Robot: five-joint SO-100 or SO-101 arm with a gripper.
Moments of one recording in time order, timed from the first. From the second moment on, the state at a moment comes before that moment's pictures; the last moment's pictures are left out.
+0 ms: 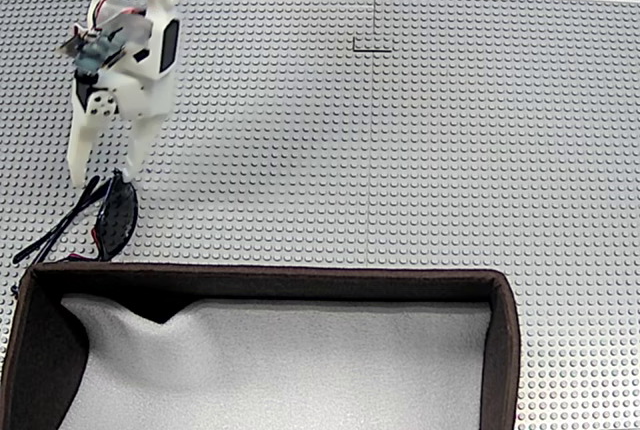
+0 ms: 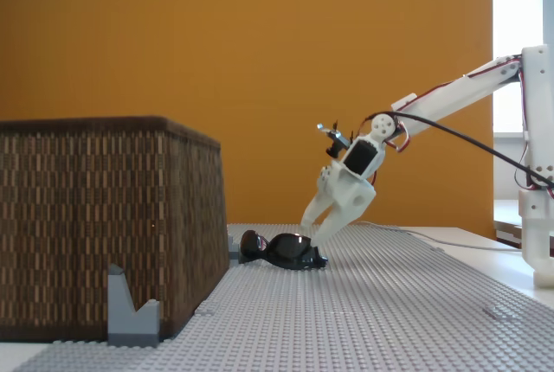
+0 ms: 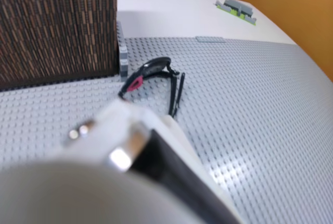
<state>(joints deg) 16.6 88.1 112.9 25.8 59.3</state>
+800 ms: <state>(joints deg) 22.8 86.0 116.9 18.4 52.1</state>
